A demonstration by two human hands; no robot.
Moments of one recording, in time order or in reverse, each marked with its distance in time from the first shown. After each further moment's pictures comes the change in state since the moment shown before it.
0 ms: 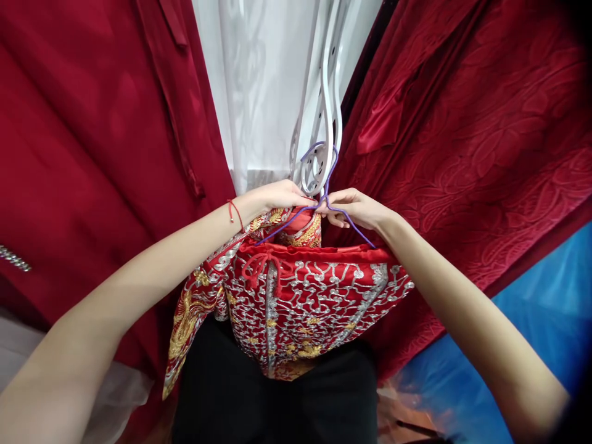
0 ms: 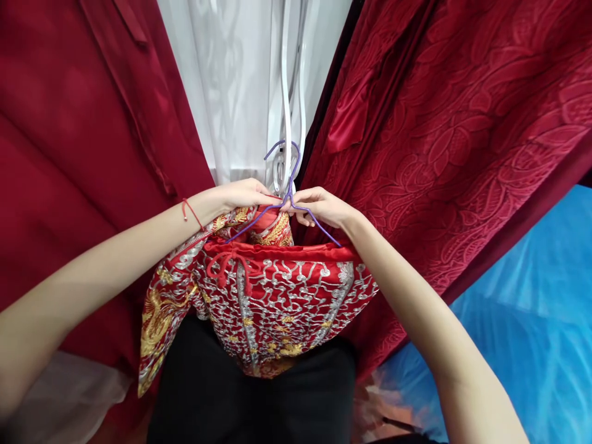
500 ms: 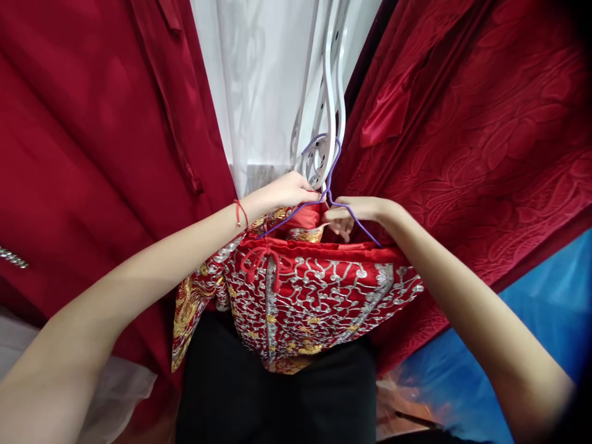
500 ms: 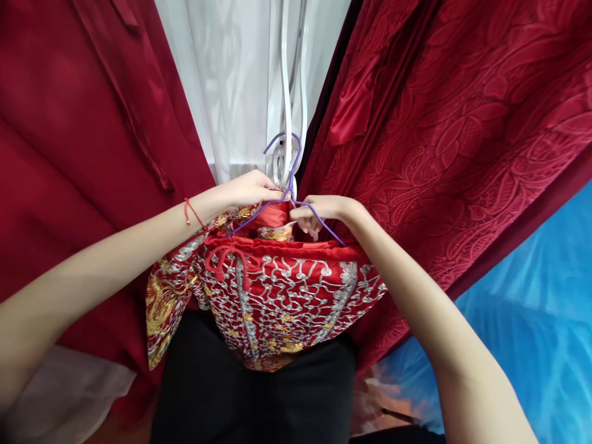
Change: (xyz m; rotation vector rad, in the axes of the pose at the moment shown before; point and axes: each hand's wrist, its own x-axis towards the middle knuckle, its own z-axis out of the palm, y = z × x) left_hand -0.002 0.018 0.010 0.242 0.141 0.027; right_hand 0.006 -0.013 -0.003 -0.523 -0.252 0.576
